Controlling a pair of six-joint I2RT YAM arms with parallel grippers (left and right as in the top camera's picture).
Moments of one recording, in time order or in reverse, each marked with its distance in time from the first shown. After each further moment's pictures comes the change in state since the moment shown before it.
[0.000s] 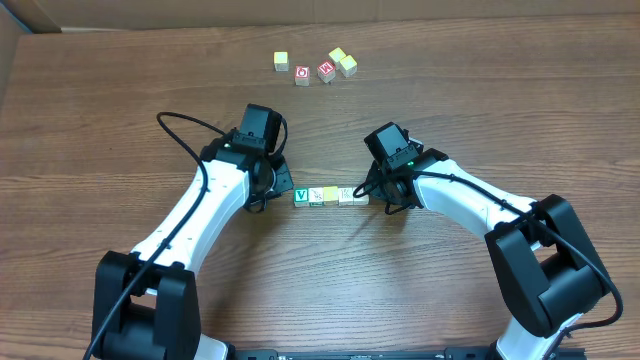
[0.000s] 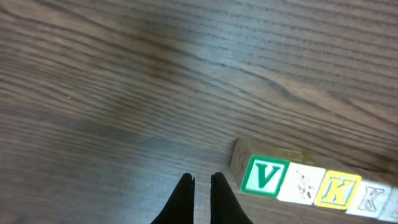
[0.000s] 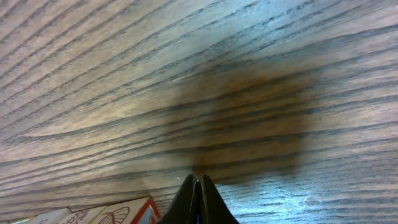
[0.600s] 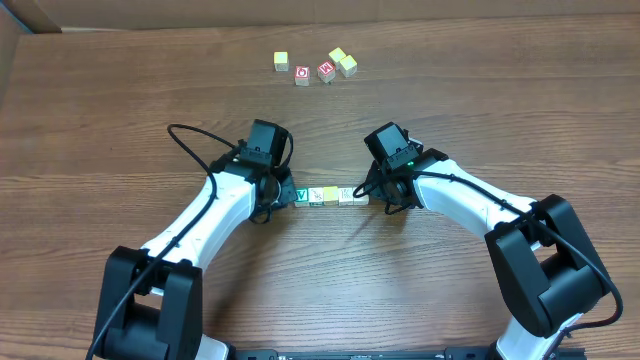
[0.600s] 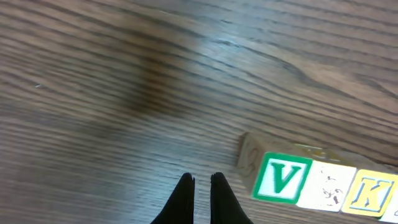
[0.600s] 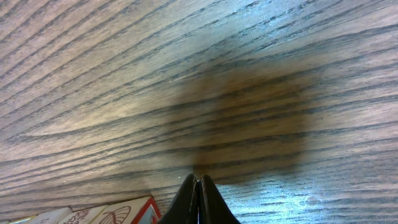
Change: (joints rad) left arm -0.029 0.001 -0.105 0.108 0.000 0.000; right arm 0.000 0.000 0.000 0.000 -0.003 0.000
